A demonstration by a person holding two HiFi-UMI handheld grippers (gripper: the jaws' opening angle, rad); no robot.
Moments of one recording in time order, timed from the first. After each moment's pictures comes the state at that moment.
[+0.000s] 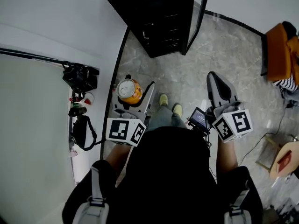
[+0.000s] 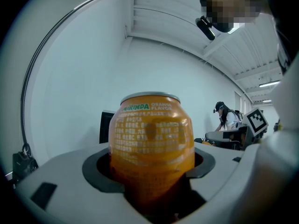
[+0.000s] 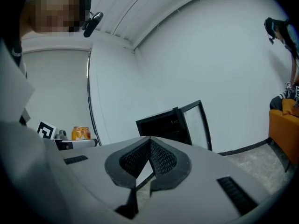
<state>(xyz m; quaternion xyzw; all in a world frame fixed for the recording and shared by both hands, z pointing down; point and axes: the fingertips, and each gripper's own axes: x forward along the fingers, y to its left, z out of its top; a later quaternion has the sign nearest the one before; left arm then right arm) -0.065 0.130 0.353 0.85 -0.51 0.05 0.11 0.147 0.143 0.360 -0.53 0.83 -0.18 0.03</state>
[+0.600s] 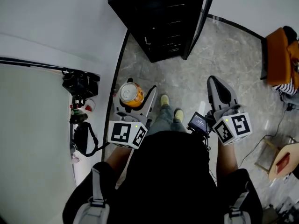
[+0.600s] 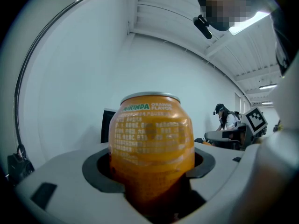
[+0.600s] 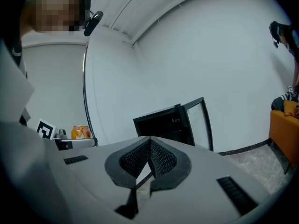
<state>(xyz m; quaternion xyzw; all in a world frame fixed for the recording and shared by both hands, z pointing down) -0.090 0.075 0.361 0.86 -0.50 0.05 0.12 0.120 0.090 0.367 -0.54 0.82 -0.19 0.01</state>
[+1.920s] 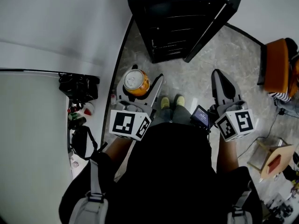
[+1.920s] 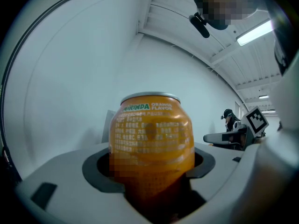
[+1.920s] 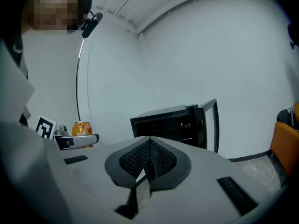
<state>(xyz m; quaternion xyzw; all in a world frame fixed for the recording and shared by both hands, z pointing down) -0.158 -0.054 0.361 0.87 -0.48 0.01 0.13 0.040 -0.033 0.356 -0.55 0.82 -0.17 -0.03</state>
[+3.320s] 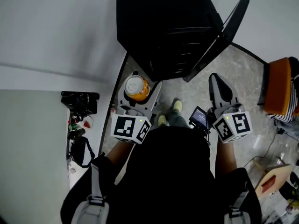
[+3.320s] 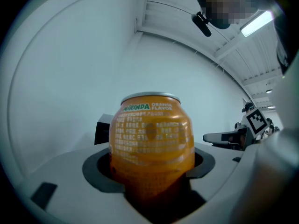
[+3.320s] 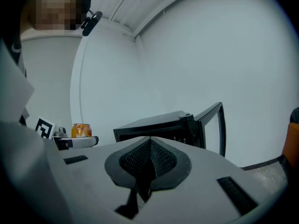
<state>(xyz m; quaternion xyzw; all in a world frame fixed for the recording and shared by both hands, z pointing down) -0.098 -0.151 0.347 0.85 -0.51 0.01 0.12 0.100 -0.146 0.346 -0.52 0.84 -0.16 -0.01</state>
